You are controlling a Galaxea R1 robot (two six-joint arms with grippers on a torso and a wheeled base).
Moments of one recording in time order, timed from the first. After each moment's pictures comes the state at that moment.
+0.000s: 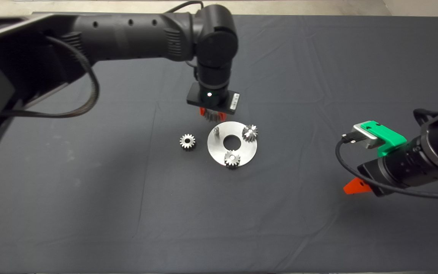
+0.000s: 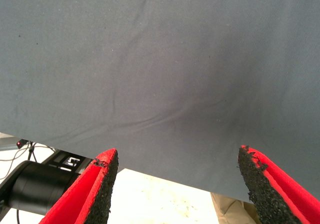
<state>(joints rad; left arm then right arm) -0.51 2.80 -1.38 0.29 1.50 -1.22 0.52 2.17 -0.51 -0.13 -1.53 1.40</state>
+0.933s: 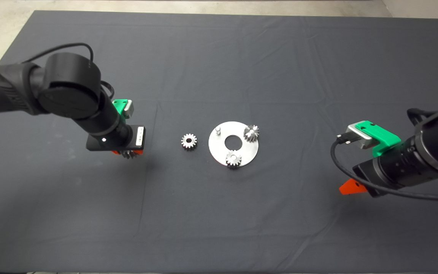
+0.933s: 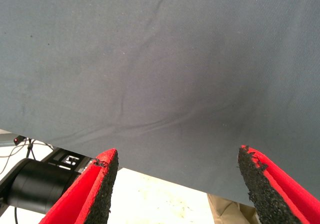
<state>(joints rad) -0.40 2.34 -0.93 0.41 1.53 -1.48 0.52 2.19 -0.51 -0.13 -1.53 1.40</state>
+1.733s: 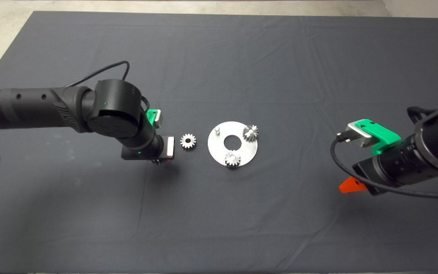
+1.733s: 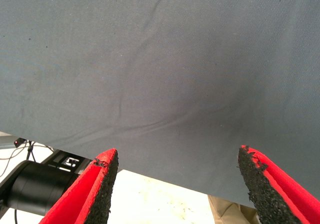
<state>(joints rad) -0.33 2.46 -0.92 0.51 1.51 -1.56 0.52 2.20 -0.52 -0.13 -1.53 1.40</state>
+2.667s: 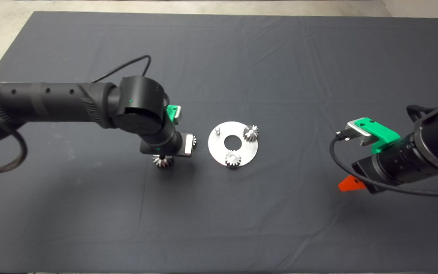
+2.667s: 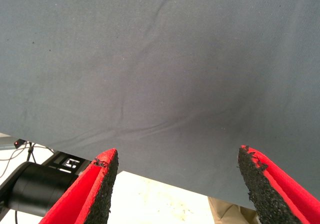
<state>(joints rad) -0.34 2.58 -0.98 0.52 1.52 -1.53 0.53 2.20 -0.52 -0.13 -1.53 1.41</state>
